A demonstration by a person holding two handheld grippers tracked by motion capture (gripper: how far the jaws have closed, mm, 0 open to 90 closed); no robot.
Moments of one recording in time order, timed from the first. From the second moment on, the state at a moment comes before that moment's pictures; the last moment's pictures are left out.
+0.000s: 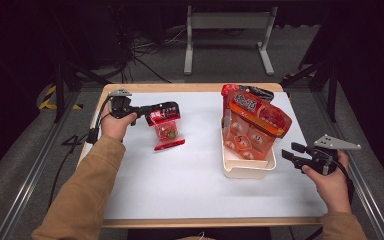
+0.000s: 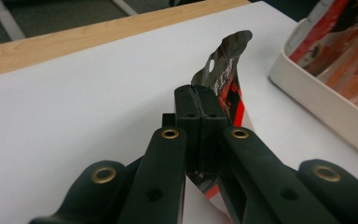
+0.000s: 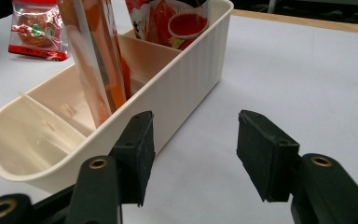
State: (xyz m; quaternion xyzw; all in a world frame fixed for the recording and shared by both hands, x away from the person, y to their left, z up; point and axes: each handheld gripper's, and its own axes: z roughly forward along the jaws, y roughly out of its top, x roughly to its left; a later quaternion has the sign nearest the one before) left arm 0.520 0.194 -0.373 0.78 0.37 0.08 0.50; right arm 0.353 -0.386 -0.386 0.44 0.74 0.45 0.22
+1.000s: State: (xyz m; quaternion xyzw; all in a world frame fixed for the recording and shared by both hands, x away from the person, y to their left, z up) left arm 0.444 0.161 -0.304 0.79 0.24 0.07 0.56; right arm 0.356 -0.392 -0.392 0.45 0.74 0.45 0.21
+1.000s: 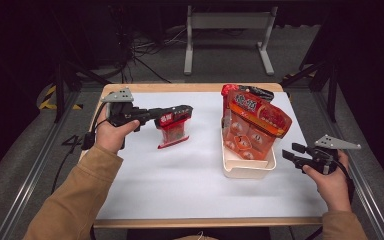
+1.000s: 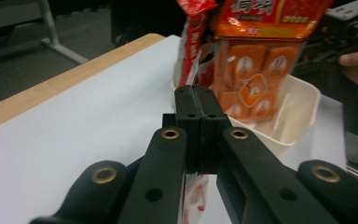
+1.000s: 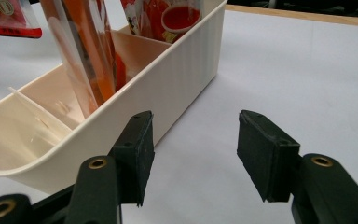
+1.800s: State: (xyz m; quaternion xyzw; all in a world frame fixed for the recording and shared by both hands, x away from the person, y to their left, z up) left arm 0.405 0.108 -0.259 0.82 0.14 0.06 0.55; right arm 0.364 -0.401 -0.403 0.45 0.75 0.42 0.22
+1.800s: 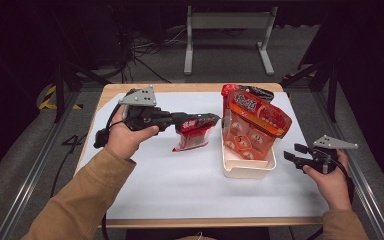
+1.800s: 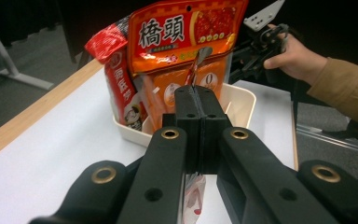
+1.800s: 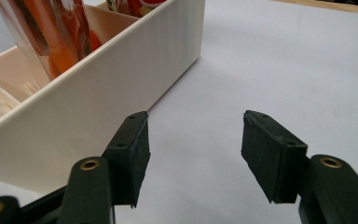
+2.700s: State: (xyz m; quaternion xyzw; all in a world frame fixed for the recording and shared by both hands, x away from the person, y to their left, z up) left arm 0.396 0.051 -0.250 0.82 0.08 0.03 0.57; right arm 0.370 -0.396 -0.407 0.45 0.76 0.42 0.22
